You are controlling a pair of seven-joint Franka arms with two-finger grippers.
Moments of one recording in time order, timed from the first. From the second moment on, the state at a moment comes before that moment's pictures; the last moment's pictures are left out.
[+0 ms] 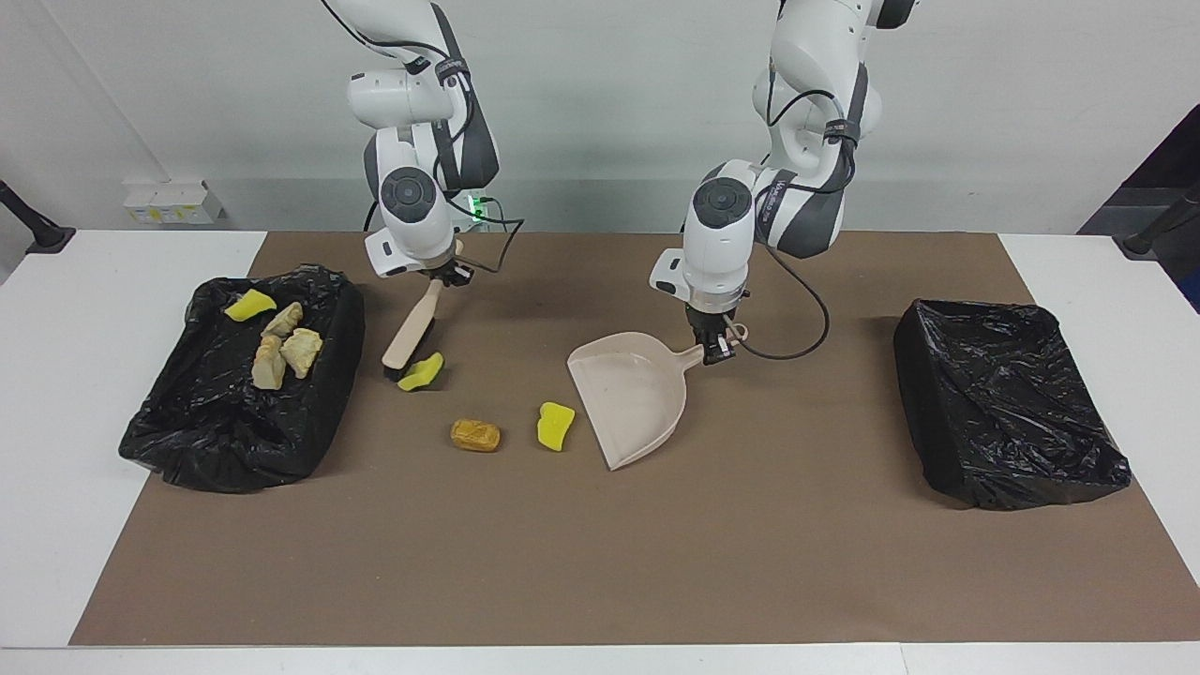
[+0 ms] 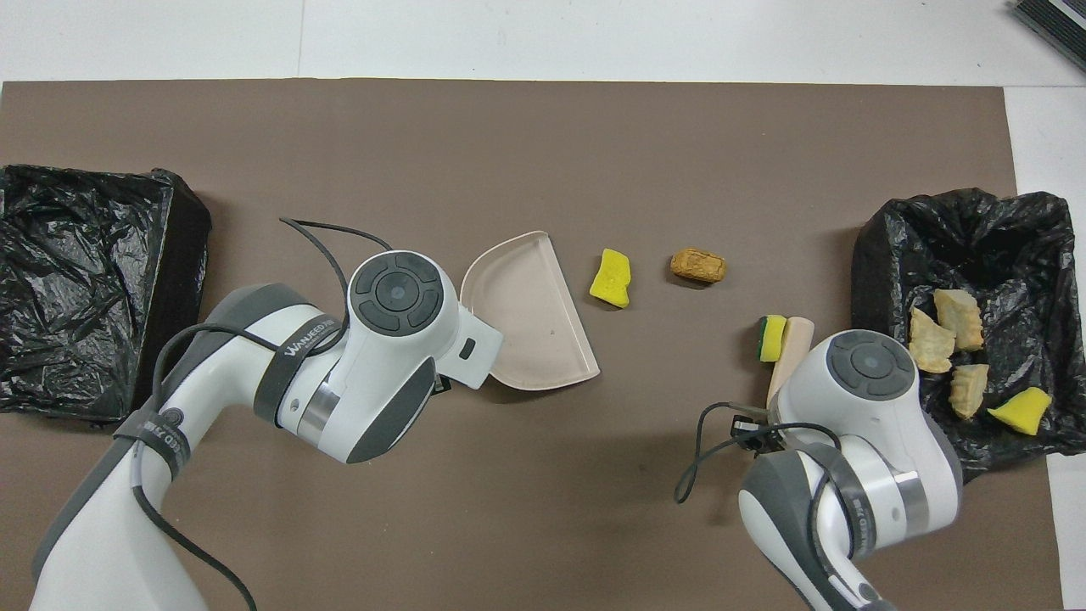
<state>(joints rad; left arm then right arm) -0.54 0.21 -0.04 -1.95 0.09 2.09 0.70 0.09 -0.07 0.15 -2.40 -0.02 2.01 0.59</state>
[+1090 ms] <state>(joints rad) -0.53 0.20 -0.03 -1.98 0.09 2.12 0.70 0.29 0.17 0.19 -2.10 0.06 2.04 0.26</state>
